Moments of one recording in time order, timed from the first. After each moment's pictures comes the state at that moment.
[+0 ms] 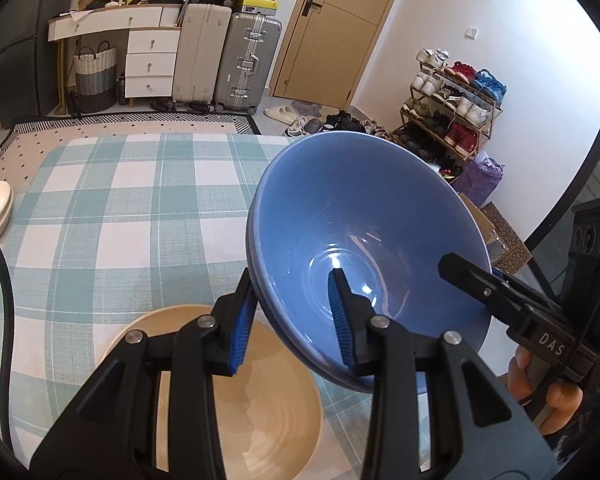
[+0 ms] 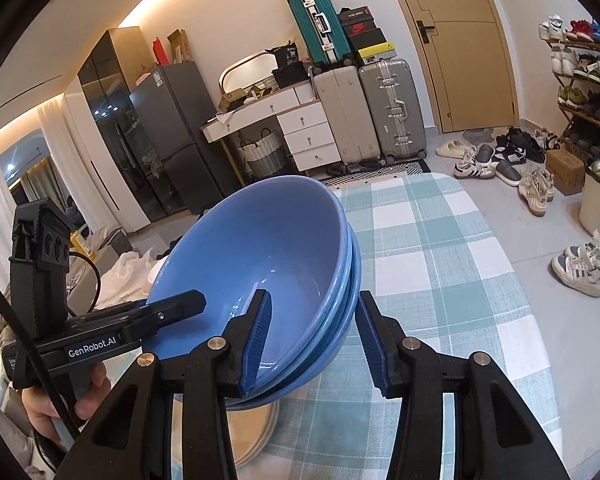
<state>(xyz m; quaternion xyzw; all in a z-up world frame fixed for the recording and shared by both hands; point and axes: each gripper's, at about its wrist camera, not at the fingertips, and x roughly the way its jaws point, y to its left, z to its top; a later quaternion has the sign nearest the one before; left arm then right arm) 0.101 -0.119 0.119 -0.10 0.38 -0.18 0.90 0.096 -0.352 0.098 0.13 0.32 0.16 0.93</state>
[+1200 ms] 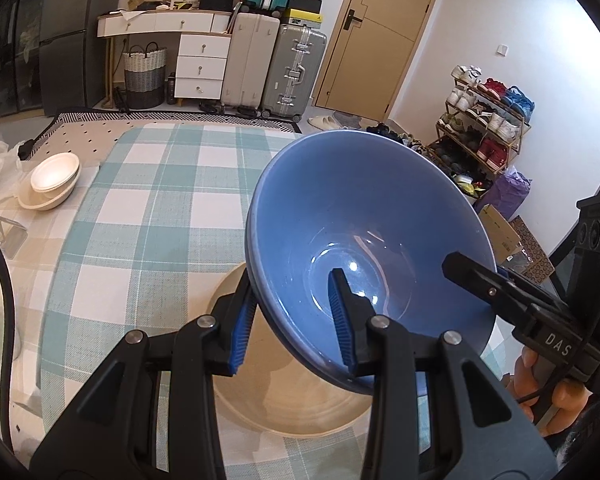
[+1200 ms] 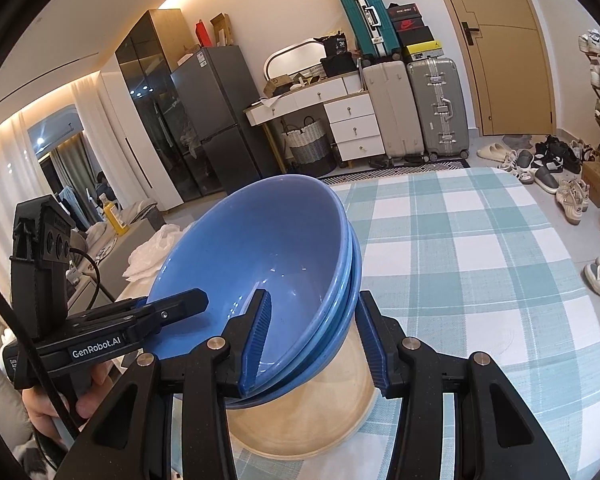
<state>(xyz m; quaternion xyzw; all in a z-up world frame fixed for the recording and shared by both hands) -0.010 -0.018 0.129 -0.11 0.37 -0.10 0.92 0.051 -0.252 0.096 0.11 0.33 0.22 0.91</state>
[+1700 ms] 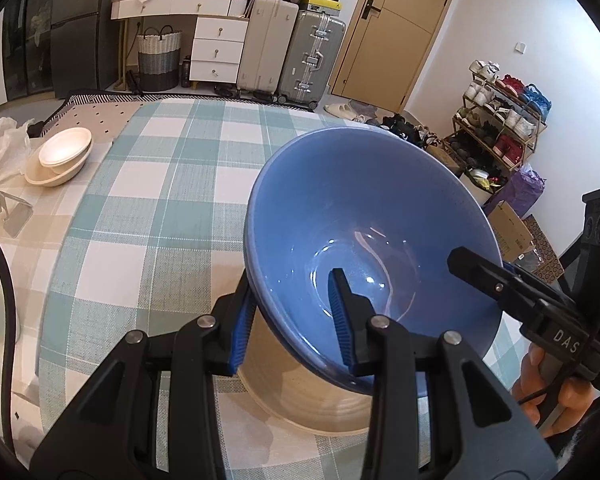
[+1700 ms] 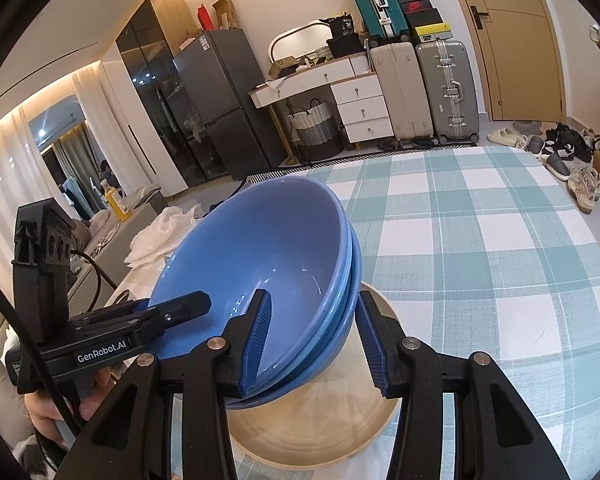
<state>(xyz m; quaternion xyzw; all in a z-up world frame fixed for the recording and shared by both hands) 0.013 0.005 0.081 -0.11 0.40 -0.08 0.90 0.073 -0.230 0.063 0.10 0.36 0.23 0.90</state>
